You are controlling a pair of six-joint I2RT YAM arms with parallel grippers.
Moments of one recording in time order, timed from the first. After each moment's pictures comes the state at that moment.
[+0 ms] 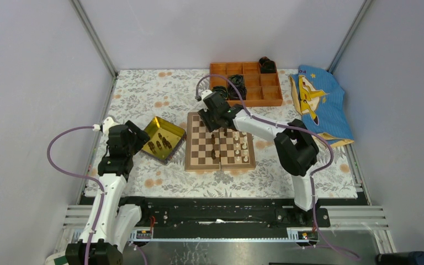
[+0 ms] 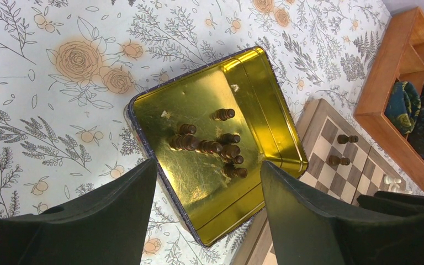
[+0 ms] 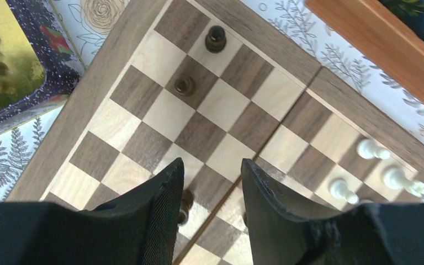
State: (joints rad) left arm 0.03 0.76 0.59 -0.42 -0.16 -0.68; right arm 0.77 2.04 1.56 -0.38 0.10 0.06
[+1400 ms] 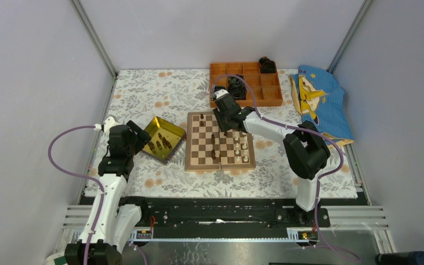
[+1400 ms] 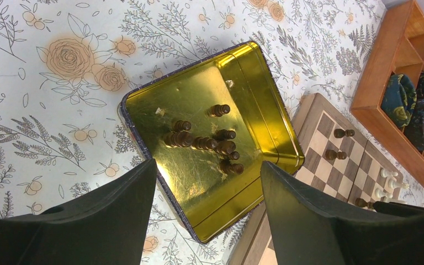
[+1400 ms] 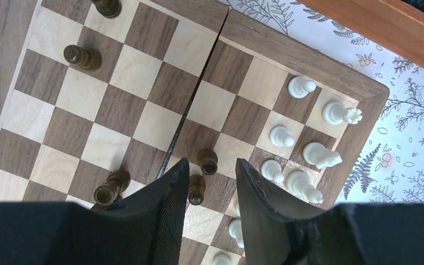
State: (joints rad) left arm 0.02 0.76 0.59 -0.42 -0.15 -0.68; right arm 0.71 1.92 1.38 -0.35 0.23 0.16
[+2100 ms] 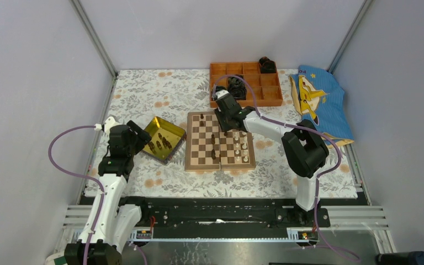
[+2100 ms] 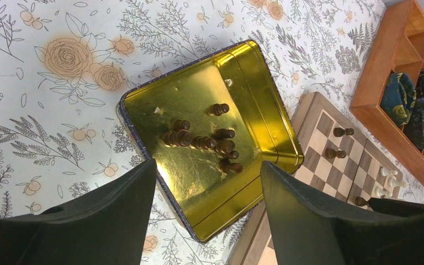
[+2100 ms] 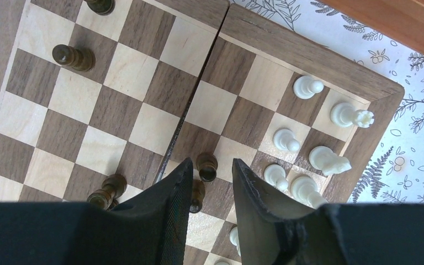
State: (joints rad) left arm 0.02 0.76 0.59 -0.42 -0.15 -0.68; right arm 0.69 1.93 1.38 -0.34 0.20 0.17
